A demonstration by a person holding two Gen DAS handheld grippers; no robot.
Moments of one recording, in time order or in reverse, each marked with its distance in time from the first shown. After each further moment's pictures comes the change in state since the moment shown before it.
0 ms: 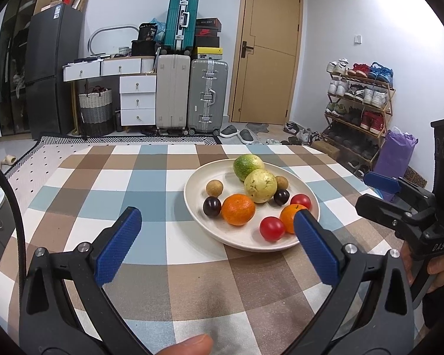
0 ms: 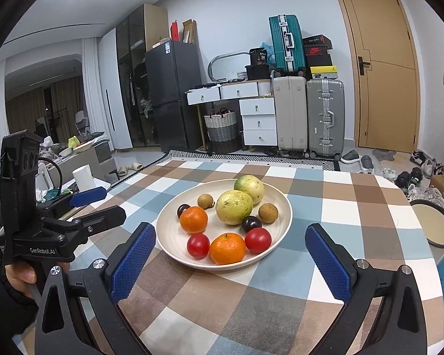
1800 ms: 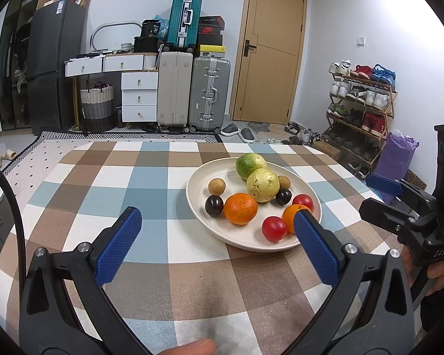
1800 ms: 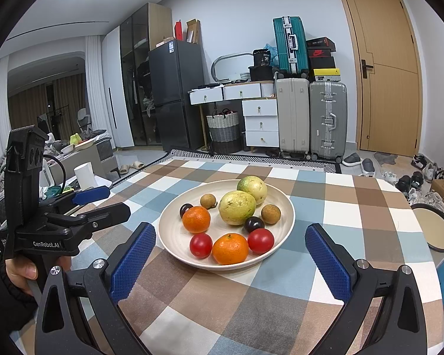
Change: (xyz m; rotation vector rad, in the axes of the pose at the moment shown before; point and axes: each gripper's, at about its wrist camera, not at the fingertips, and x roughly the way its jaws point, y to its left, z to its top) left arm 0.001 0.004 0.000 -0.011 0.005 0.004; right arm -0.002 0.005 0.000 -0.011 -0.003 0.000
